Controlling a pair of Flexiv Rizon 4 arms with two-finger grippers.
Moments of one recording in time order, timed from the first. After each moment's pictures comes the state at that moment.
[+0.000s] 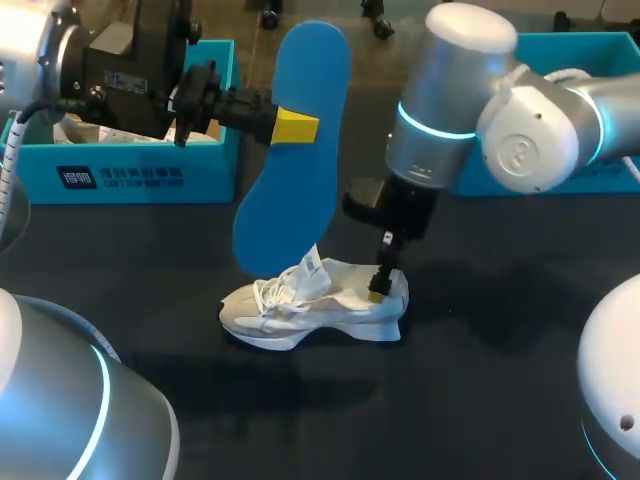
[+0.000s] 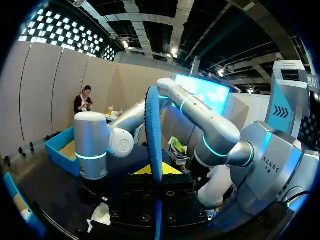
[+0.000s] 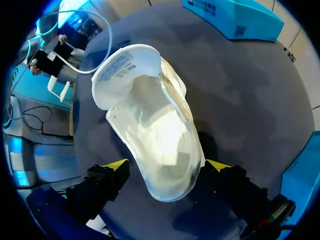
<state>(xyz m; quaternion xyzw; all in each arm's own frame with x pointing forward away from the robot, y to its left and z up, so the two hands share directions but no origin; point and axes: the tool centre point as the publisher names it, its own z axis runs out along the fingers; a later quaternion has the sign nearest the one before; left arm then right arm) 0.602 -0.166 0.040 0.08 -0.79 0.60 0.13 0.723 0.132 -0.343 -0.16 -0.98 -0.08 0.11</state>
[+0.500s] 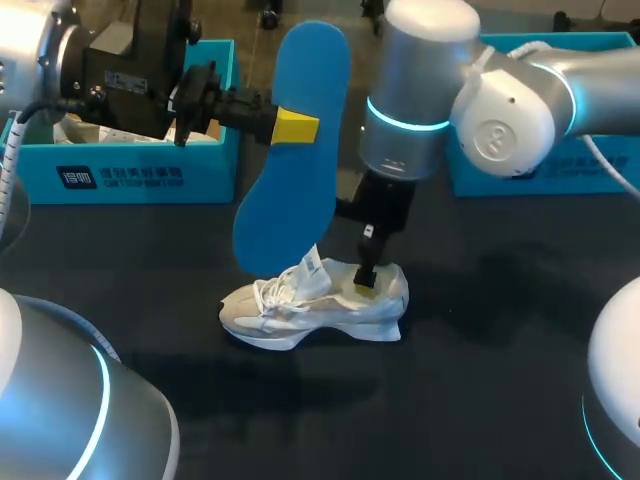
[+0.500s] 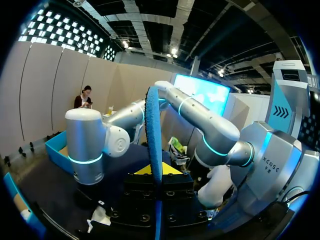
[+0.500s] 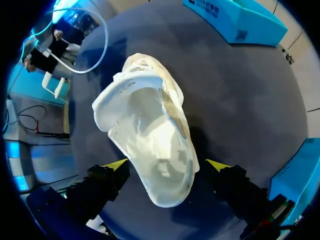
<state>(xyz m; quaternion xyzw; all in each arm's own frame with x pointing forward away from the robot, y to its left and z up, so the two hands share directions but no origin) 0.602 -0.166 0.040 0.08 -0.79 0.60 0.13 0.736 0.151 -0.327 -0.15 -0.98 -0.06 0.08</state>
